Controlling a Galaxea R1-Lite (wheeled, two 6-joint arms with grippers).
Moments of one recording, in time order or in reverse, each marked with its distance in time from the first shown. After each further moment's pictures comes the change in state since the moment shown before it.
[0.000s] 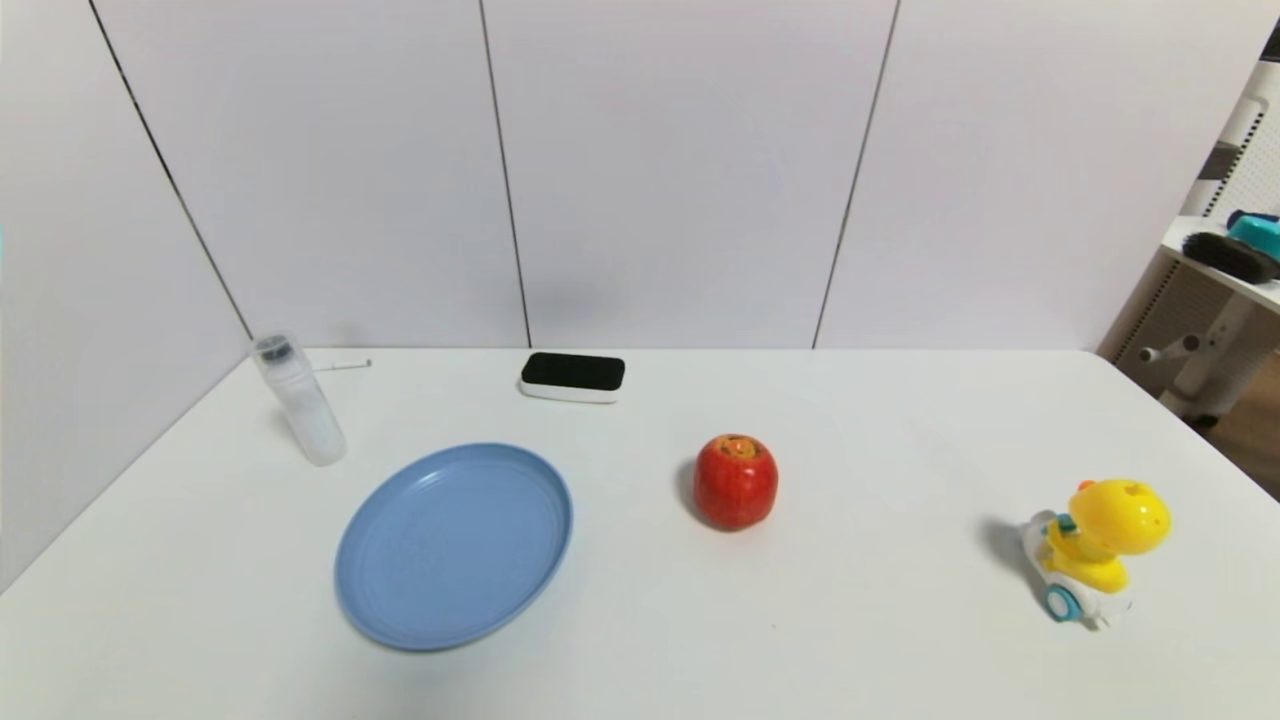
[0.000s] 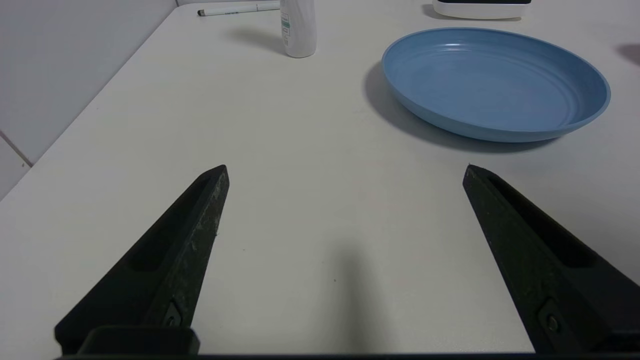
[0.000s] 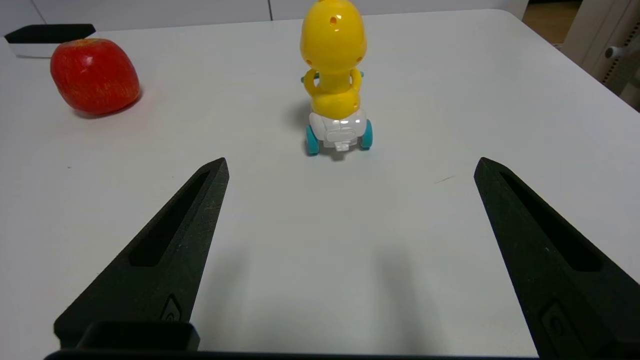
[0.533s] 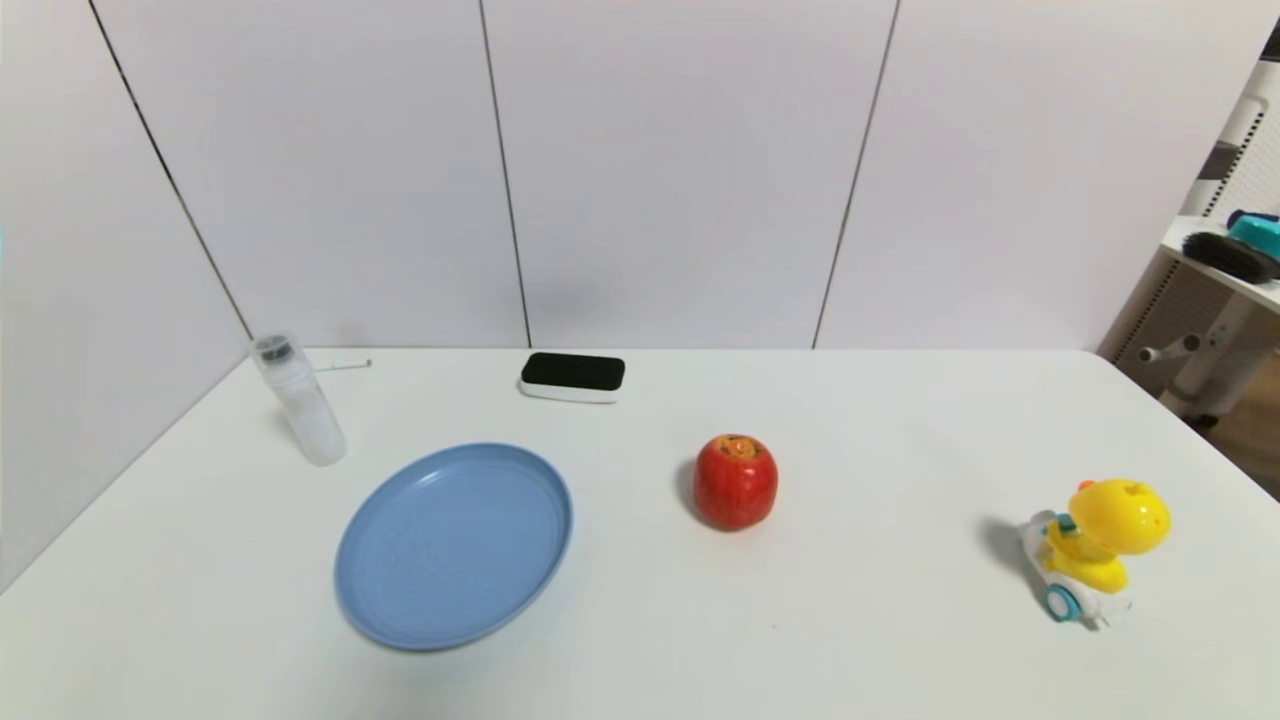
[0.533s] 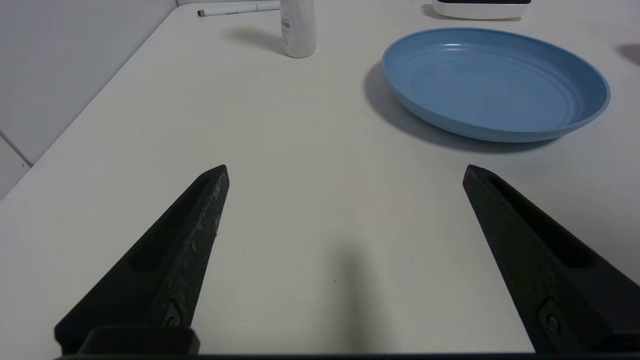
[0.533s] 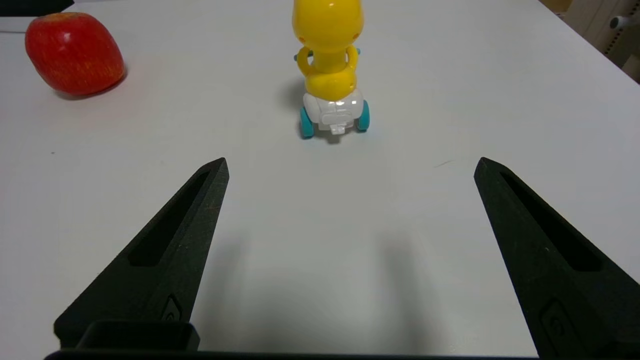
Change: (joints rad) left arm 0.000 0.000 0.000 0.000 0.000 0.000; right arm -0.001 0.117 -0.027 -0.002 -0.009 -0.002
